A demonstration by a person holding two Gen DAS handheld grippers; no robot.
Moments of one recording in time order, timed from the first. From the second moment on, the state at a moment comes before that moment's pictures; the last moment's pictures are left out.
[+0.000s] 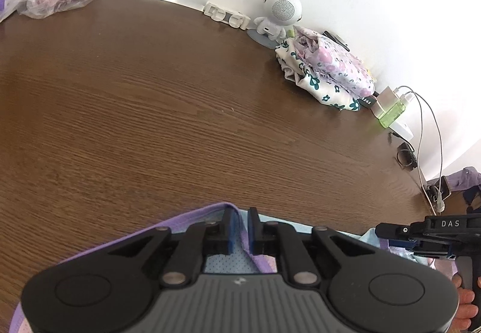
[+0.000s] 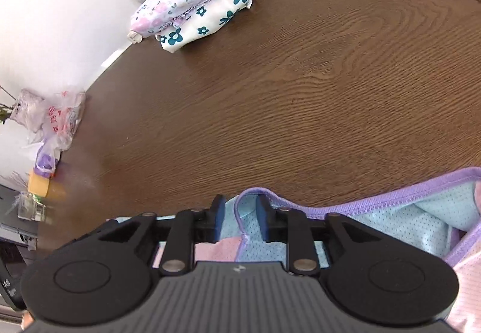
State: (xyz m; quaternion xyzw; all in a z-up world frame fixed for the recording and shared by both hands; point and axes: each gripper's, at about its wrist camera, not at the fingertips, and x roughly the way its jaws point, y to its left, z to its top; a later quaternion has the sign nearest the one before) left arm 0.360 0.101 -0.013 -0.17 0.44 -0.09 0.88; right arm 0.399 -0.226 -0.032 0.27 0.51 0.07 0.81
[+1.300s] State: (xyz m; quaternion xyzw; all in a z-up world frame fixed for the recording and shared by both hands) left arm 0.331 0.068 0.005 -0.10 0.38 -0.10 0.91; right arm 0.396 -0.225 -0.026 0.21 0.48 0.09 0.85
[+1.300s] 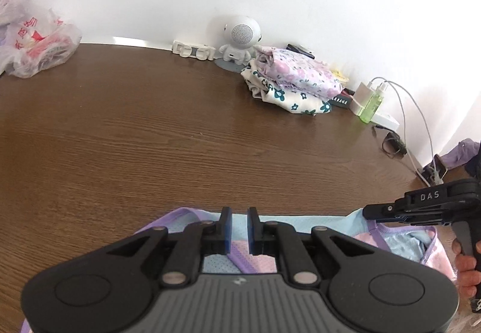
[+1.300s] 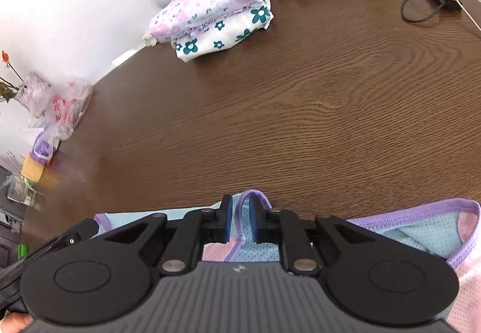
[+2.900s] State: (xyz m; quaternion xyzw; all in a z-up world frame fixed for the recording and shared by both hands) left arm 0.118 0.073 -0.001 -0.01 0.45 -0.21 0.87; right arm 0.175 -0.231 -0.002 0.05 0.53 0.28 0.80
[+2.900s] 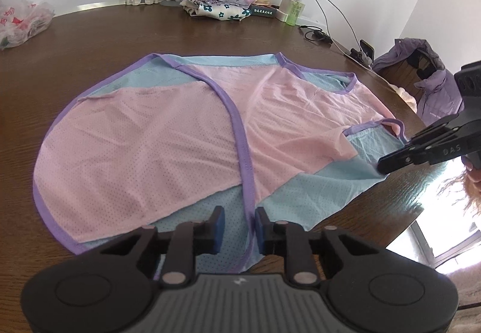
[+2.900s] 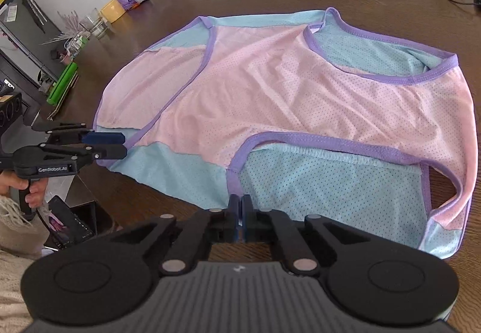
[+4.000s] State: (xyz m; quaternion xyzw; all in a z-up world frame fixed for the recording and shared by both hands) left arm 0.115 0.071 0.023 0.03 0.41 -0.25 0.87; right arm 0.189 -0.290 0.006 0.15 0.51 0.19 0.83
